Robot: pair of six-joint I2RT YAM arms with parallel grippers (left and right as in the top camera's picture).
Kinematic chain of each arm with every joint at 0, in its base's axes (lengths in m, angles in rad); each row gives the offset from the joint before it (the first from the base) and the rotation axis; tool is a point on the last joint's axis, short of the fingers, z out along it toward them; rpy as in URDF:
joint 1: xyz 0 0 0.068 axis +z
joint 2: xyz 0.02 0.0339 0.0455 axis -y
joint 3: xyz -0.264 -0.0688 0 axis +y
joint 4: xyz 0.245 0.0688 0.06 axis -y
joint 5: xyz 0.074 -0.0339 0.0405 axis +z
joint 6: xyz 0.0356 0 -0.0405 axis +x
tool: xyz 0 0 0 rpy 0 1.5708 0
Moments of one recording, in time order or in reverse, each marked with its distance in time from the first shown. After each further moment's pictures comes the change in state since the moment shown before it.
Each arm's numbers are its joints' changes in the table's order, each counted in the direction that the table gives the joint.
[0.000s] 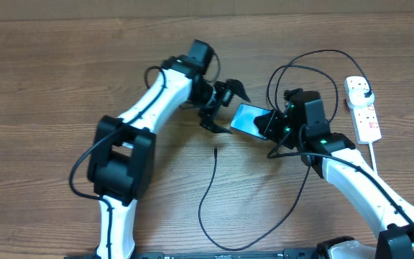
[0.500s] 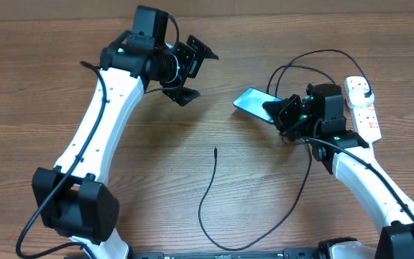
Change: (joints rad) left arm 0.121 0.322 -0.015 0.009 0.205 0.150; right arm -0.096 0.000 0.000 0.150 0.134 0.480
